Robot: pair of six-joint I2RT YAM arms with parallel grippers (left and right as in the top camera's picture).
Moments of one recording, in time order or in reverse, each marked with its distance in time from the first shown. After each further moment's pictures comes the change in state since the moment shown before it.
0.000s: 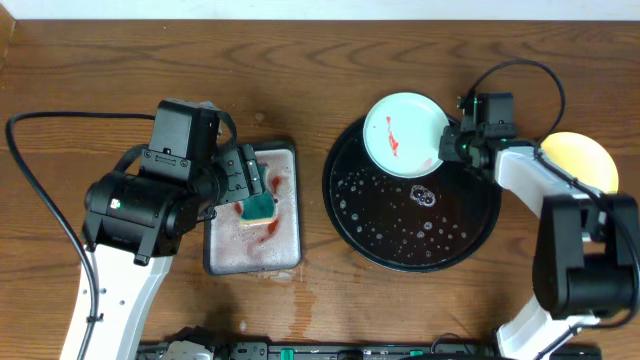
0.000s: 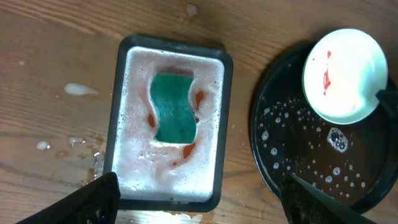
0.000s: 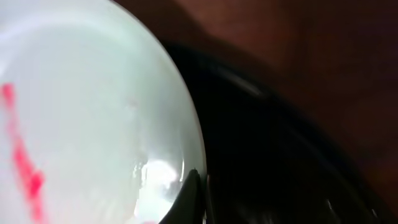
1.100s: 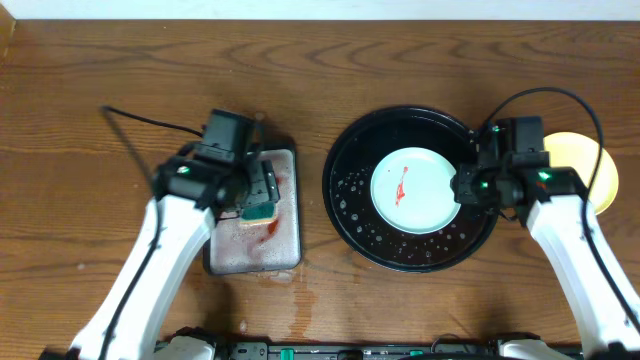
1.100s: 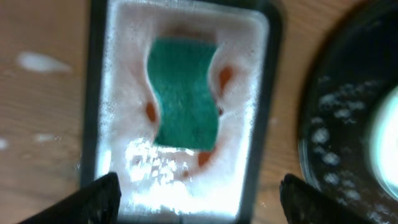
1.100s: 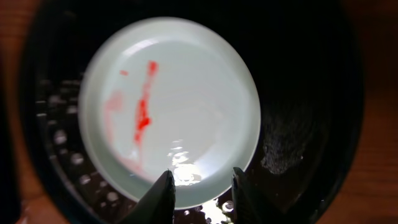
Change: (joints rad) left arm 0.000 0.148 -0.347 0.287 0.000 0.001; right arm 0.028 -0.484 -0.074 -0.542 -0.072 -0.014
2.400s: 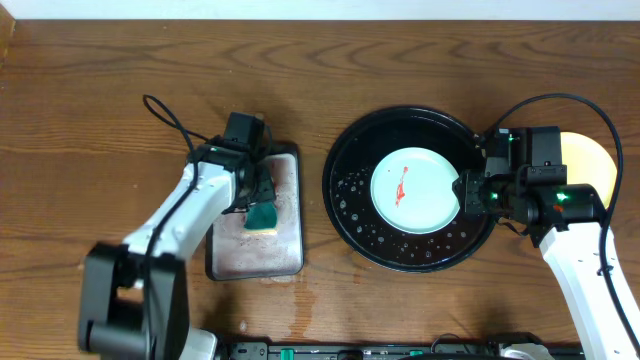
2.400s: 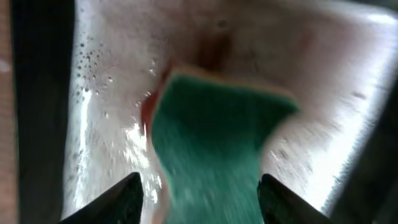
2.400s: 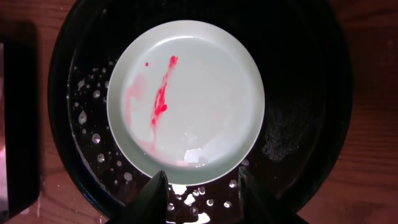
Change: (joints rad) left arm 0.055 0.301 -0.098 0.234 -0.020 -0.027; right arm 0.000 -0.126 0.002 -0.073 -0.026 -0.055
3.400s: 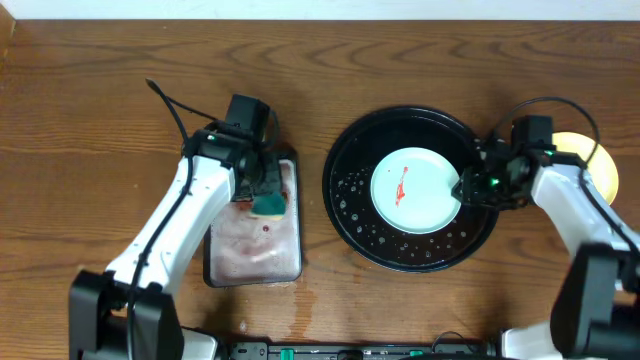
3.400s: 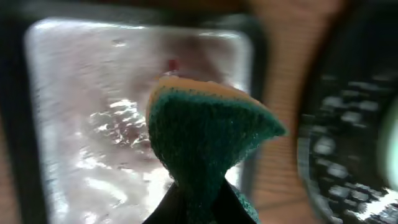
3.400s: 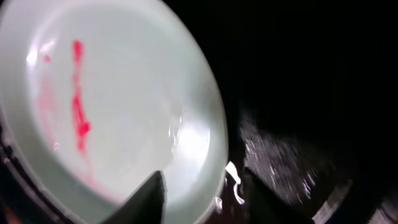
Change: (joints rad) left arm -0.058 -0.089 0.155 -0.151 0.113 0.103; right arm -0.160 0.449 0.002 0.137 -0.138 -0.071
